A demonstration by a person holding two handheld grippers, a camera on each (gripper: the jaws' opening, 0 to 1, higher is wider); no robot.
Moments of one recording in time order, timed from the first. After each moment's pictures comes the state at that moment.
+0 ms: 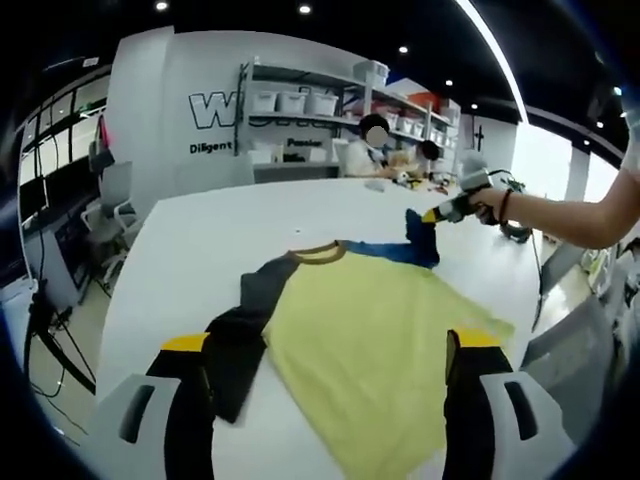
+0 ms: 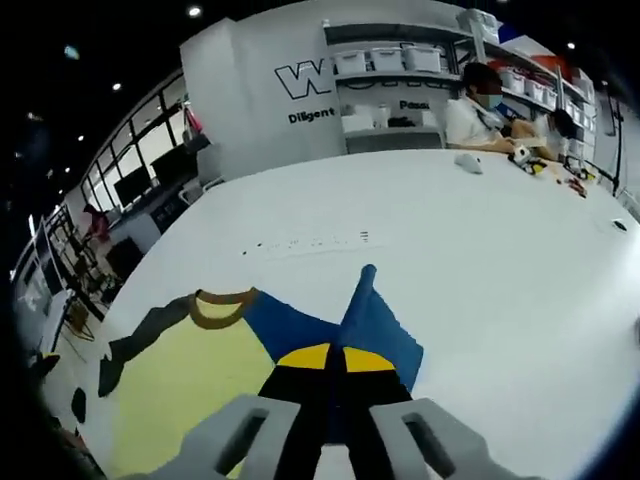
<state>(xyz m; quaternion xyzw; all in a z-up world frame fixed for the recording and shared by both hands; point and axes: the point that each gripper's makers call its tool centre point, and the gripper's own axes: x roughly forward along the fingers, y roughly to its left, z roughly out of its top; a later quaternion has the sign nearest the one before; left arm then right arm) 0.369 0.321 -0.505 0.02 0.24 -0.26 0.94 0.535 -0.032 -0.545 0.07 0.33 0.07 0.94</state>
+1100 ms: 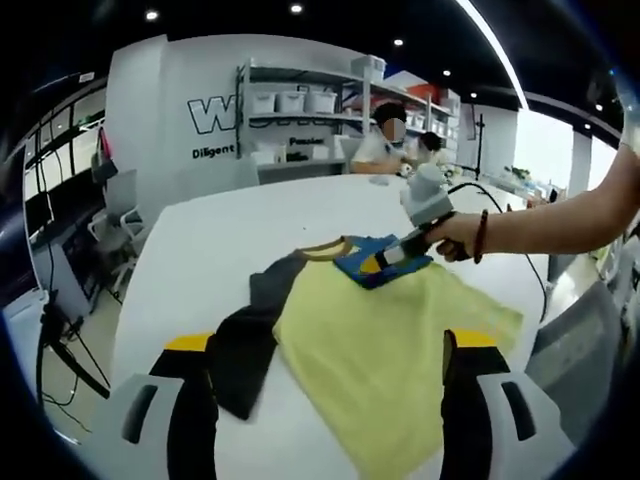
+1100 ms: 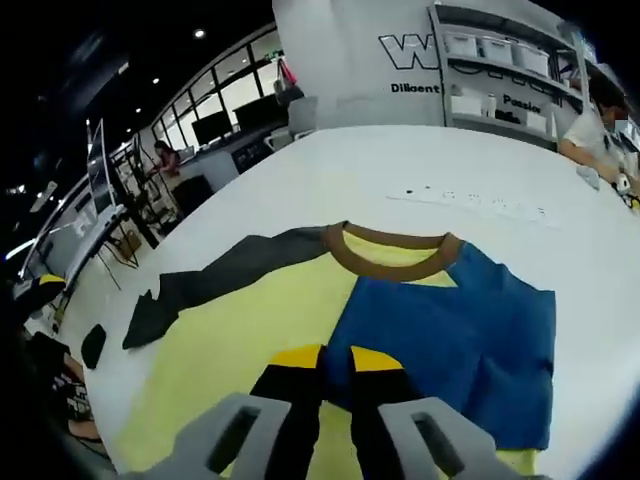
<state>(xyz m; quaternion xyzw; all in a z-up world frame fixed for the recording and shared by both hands) 0.363 0.323 -0.502 0.05 0.23 -0.25 0.94 0.518 0.155 -0.620 0.01 0.37 0.25 0.89</state>
